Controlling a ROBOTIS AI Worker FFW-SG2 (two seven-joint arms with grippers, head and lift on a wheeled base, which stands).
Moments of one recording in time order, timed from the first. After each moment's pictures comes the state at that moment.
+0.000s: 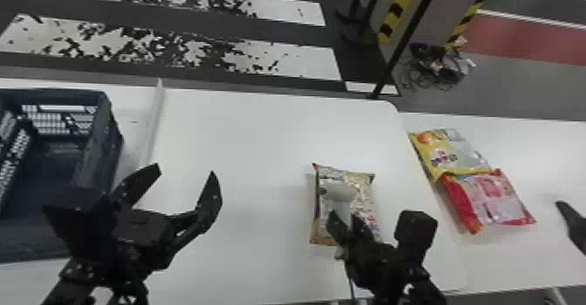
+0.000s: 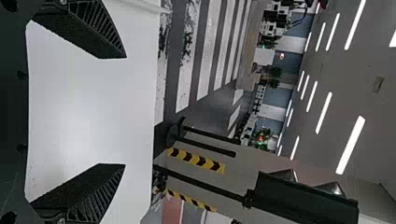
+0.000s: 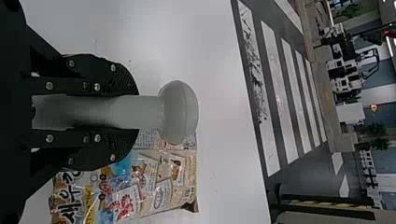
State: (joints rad) left arm 0.59 0.10 -0.23 -2.16 0.15 0.23 -0.05; right arm 0.62 -0.02 -0.08 -2.08 -0.21 0.47 0.09
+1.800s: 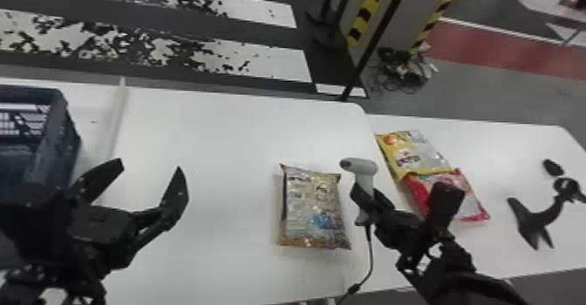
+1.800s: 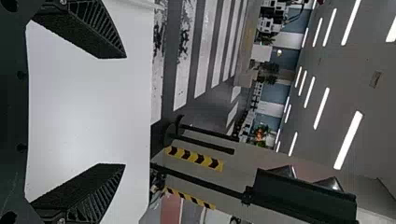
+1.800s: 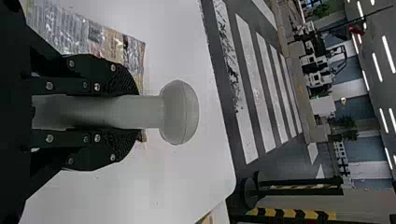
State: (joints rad) left arm 0.55 0.10 -0.23 -2.15 0.15 0.24 -0.07; right arm 0.42 -0.09 -0.40 -1.89 -0.29 0.50 0.34
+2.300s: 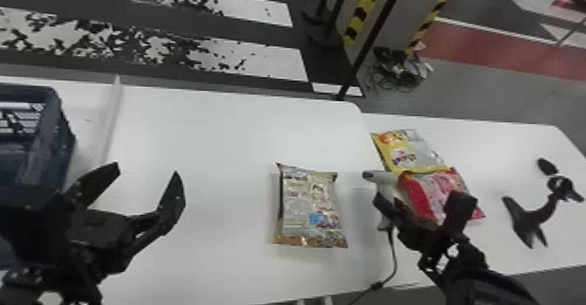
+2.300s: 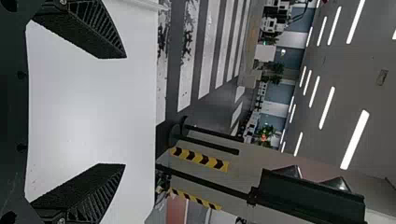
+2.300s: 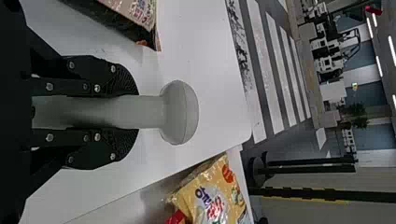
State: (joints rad) left arm 0.56 0.10 -0.24 -2.15 0.14 0.26 -0.07; right arm 0.26 -0.23 -0.48 -1.46 -0.27 0.33 0.49
